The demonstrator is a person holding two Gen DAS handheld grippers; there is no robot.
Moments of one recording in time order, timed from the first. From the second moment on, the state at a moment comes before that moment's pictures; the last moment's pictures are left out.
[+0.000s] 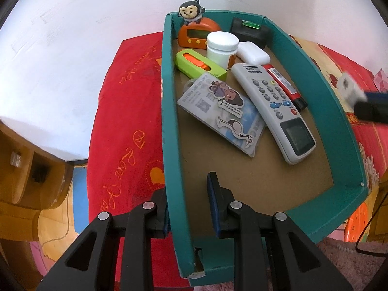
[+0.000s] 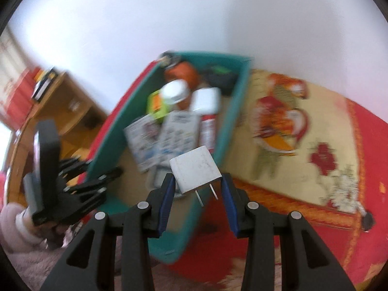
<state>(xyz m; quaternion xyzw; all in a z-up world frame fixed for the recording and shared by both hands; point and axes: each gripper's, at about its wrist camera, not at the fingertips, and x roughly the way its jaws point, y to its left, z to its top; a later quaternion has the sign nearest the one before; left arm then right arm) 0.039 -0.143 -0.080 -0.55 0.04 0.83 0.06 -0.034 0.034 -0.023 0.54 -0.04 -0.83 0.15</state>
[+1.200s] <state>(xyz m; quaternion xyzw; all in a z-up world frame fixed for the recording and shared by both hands) 0.039 -0.149 -0.082 -0.55 0.04 0.83 0.10 -0.035 -0.065 -0.092 0.61 0.02 -0.75 0.24</state>
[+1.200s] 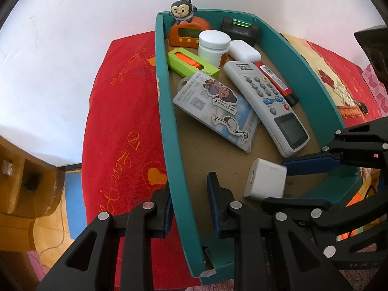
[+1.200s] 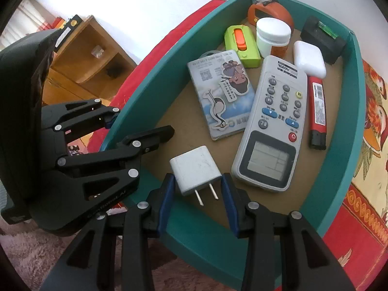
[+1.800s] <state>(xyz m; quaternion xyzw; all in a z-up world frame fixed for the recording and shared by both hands) 0.040 -0.149 -0.081 -0.55 0.04 0.83 0.10 -0.033 -0.068 -0.087 0.61 0.03 -0.75 0.25</state>
